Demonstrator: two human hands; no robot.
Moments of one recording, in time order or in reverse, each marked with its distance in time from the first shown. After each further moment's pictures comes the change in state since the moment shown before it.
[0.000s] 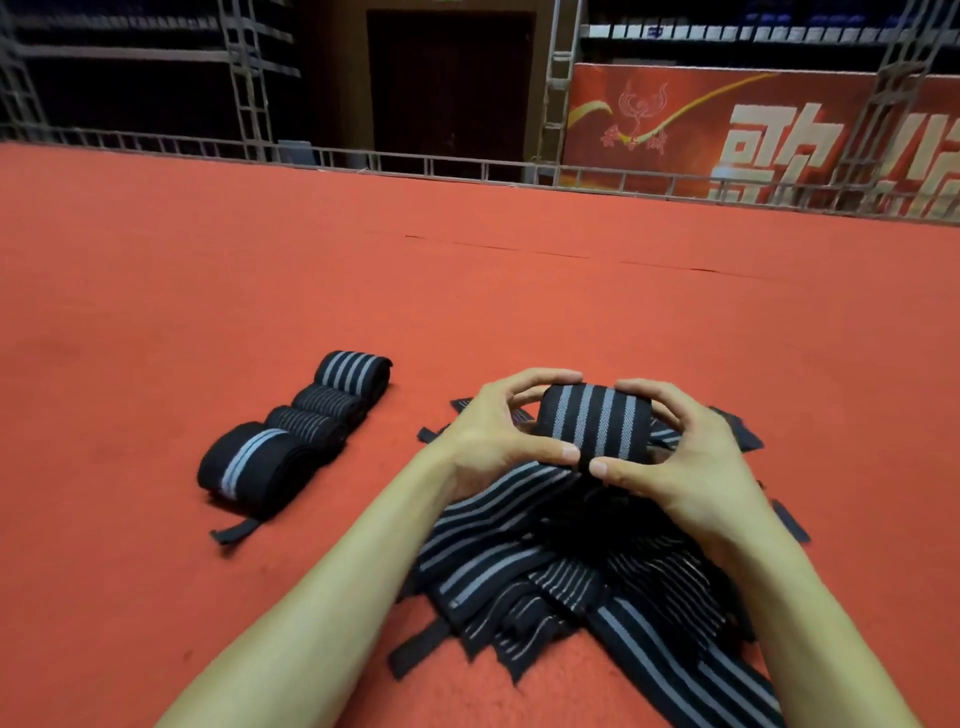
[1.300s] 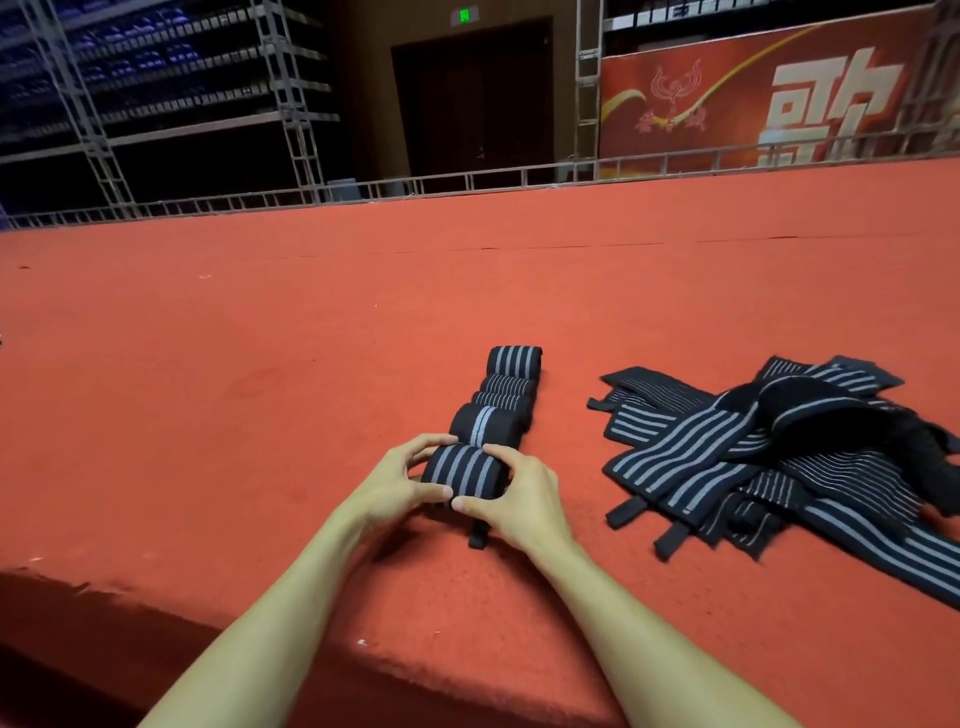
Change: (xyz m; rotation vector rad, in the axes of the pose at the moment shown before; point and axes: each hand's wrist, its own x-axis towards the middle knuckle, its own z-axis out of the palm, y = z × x) left_hand -0.232 -0.007 -0.241 0.240 0.237 -0.234; right_hand -0.073 -0.069 0.331 -0.135 -0.080 0.097
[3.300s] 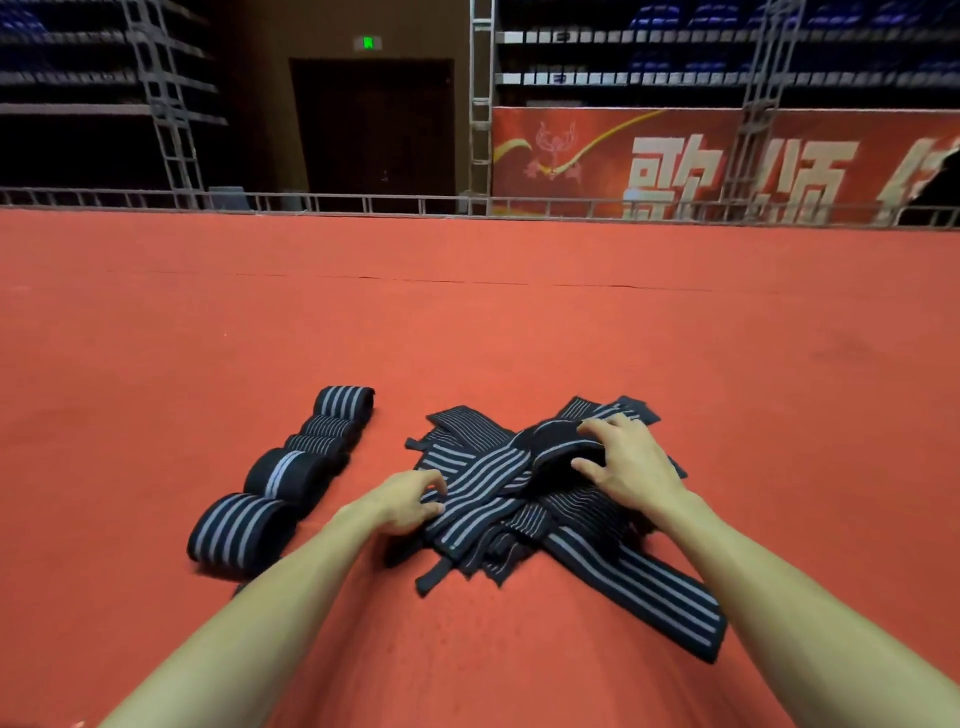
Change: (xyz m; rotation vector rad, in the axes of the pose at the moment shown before) left_hand 0.112 0.047 0.209 0.868 -0.191 -0.016; right_hand 0.005 0.108 -0.341 -0.740 0.099 0.006
